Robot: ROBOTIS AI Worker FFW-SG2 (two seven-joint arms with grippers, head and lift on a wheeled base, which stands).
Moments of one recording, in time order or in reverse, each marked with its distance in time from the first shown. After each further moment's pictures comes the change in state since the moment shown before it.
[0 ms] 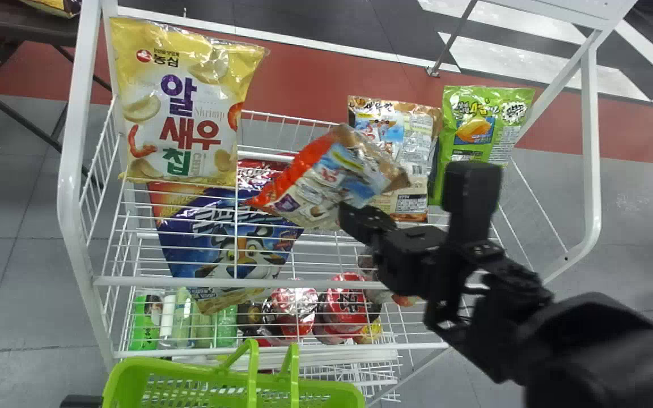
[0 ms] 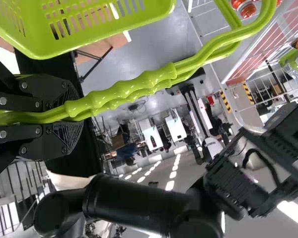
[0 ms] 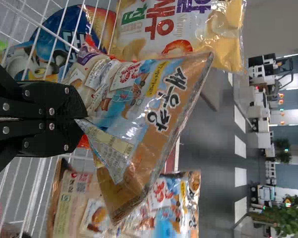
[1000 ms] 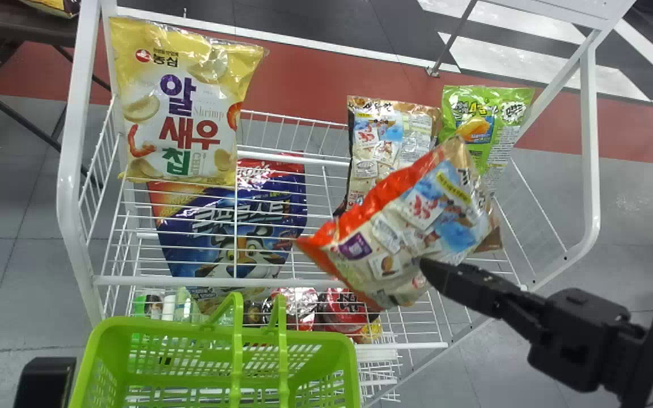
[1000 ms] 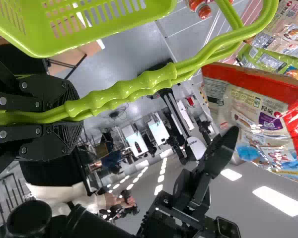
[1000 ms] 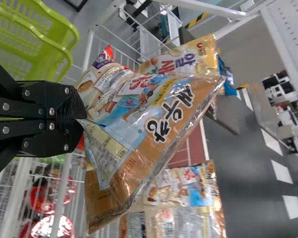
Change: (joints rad) left arm -0.018 -0.027 0.058 -0.080 0.054 -0.001 0.027; right arm 0.118 0.105 -0.776 -0.306 -0.700 0.500 0.234
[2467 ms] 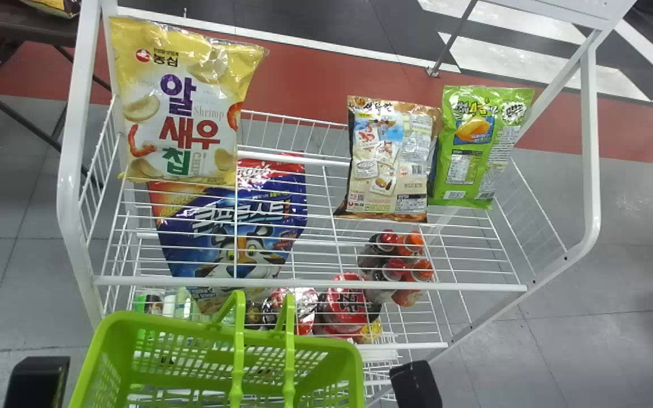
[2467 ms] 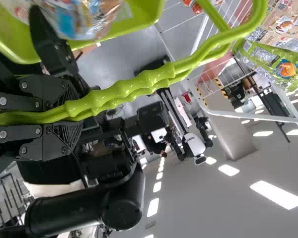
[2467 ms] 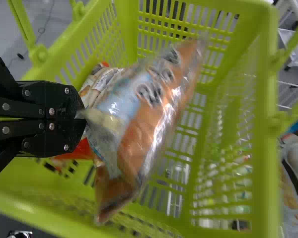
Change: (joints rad) left arm 0.012 0.001 0.006 -0.024 0.014 0.003 0.001; right arm 0.202 -0.096 0.716 0.369 0.373 0.000 -0.045
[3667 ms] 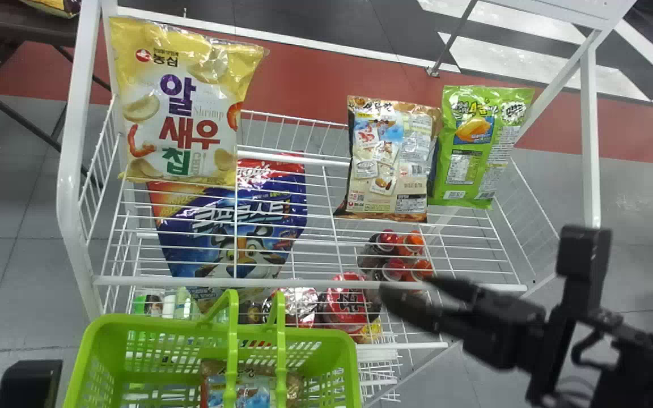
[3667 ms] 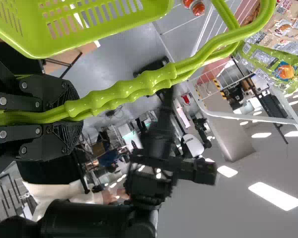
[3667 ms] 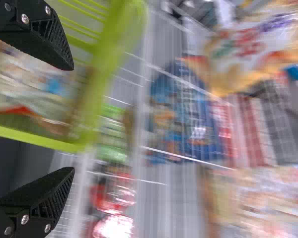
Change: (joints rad) left arm 0.013 -0.001 0.013 -0.003 -0.001 -0.004 -0.006; right arm -0.114 0.045 -0.347 -0.167 0.108 -0.407 0.142
